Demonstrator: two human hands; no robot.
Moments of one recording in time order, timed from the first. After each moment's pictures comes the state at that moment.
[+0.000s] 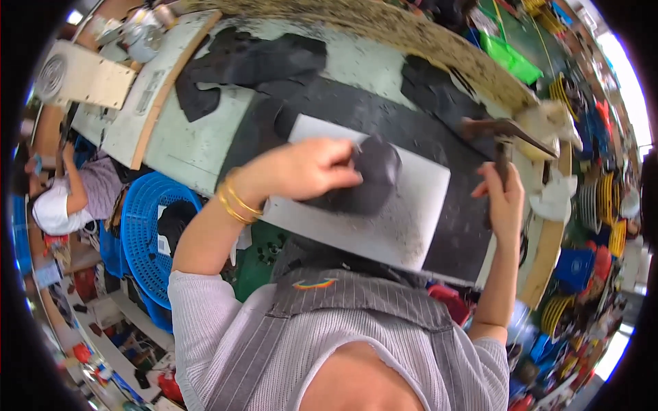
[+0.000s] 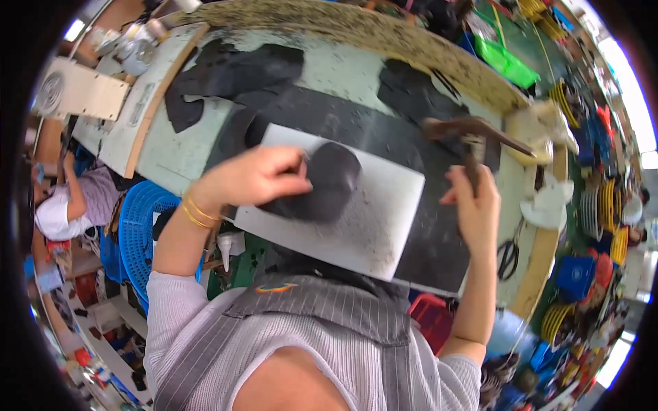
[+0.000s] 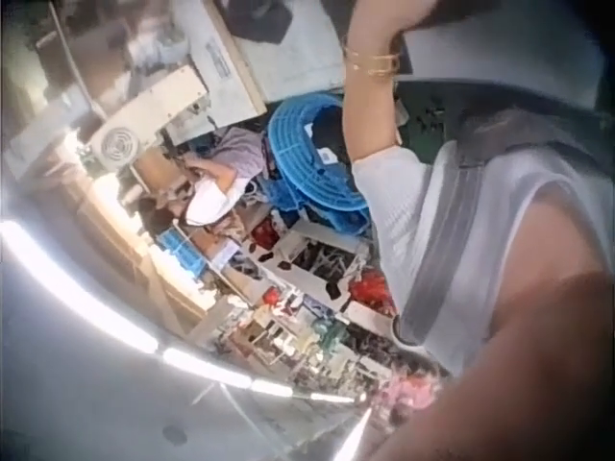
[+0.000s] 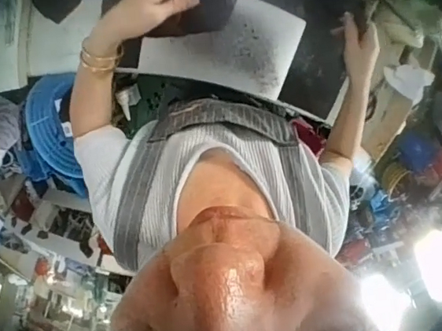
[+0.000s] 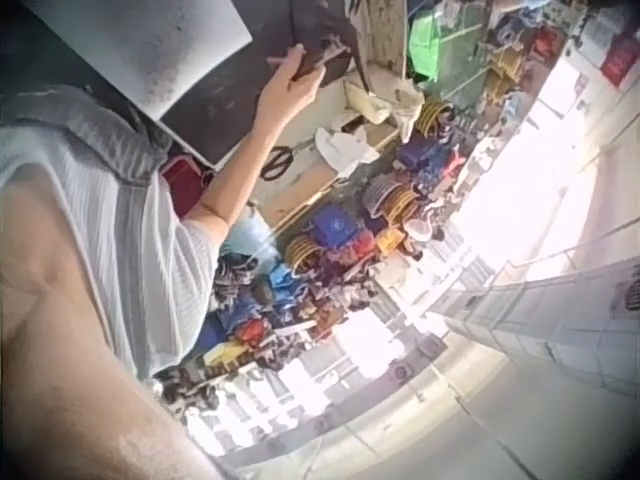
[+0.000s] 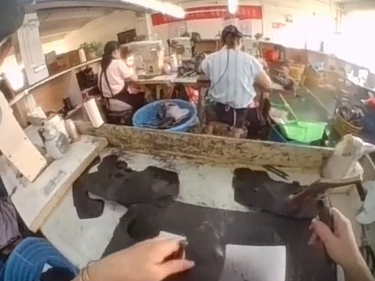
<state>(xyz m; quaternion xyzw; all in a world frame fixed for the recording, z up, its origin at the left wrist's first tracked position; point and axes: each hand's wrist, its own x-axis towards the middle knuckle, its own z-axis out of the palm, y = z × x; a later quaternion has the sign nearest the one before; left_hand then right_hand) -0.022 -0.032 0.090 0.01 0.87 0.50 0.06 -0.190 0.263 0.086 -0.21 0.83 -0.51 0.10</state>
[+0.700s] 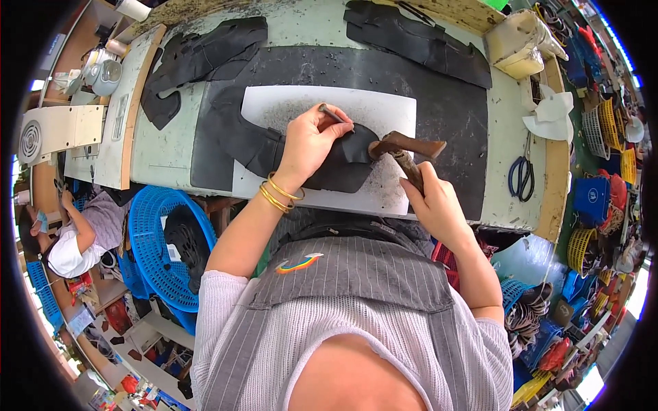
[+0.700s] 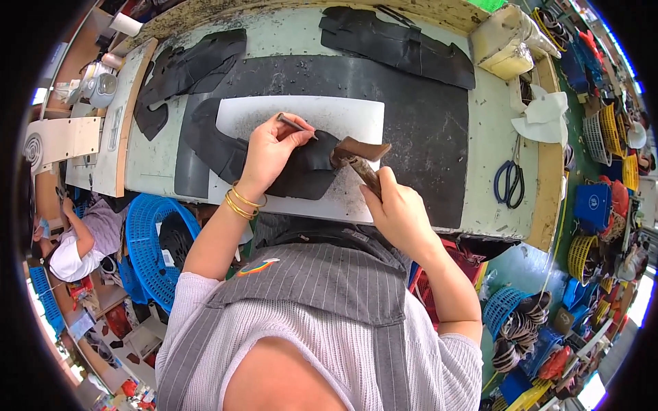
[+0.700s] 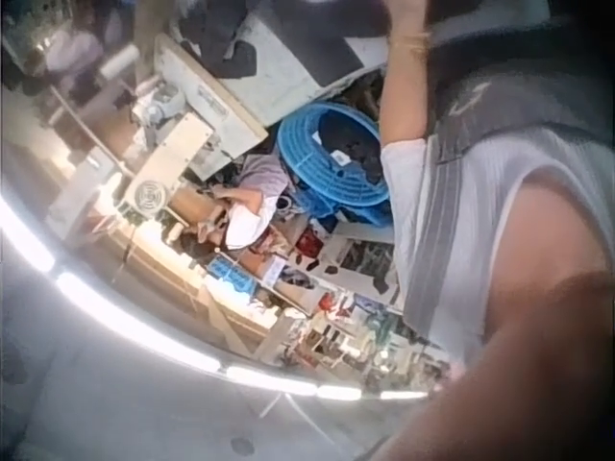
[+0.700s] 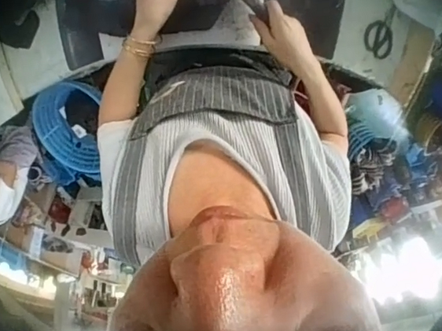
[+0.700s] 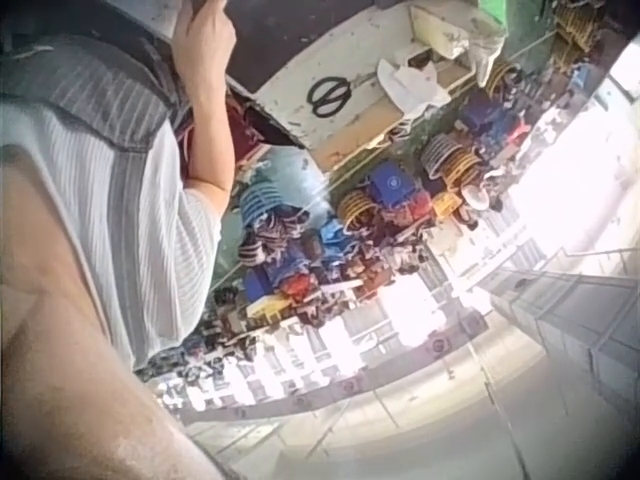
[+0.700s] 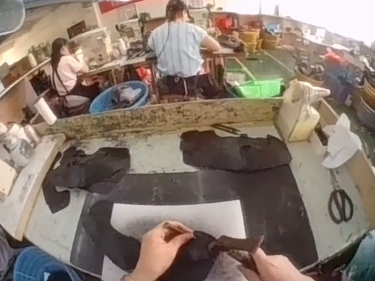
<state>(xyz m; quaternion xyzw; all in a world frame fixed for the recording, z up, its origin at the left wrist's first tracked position) -0.041 0.060 0.008 -0.17 0.70 0.68 -0.09 -0.089 0.296 0.047 -0.32 0.86 -0.34 0.21</state>
